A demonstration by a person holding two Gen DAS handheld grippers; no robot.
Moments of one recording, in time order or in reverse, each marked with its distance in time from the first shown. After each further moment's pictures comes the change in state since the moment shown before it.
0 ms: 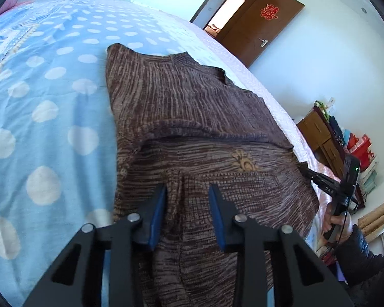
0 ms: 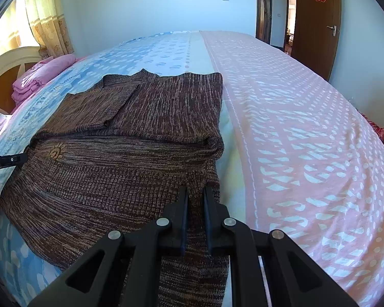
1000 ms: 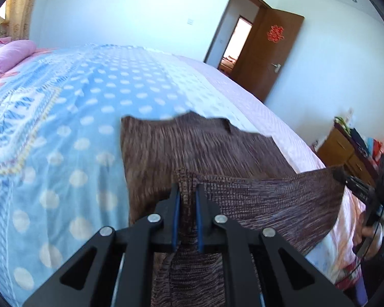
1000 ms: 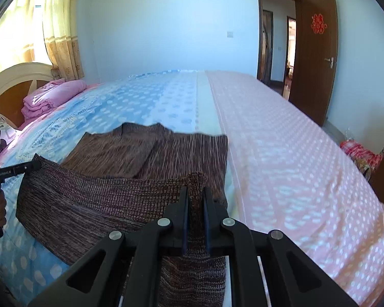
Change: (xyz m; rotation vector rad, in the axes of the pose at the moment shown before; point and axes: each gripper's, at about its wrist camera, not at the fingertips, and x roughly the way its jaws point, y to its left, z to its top) left arm -0.044 -0.045 0.034 0.061 -0.242 0.210; right arm -0.065 0.024 0.049 -0.056 -0.225 -0.015
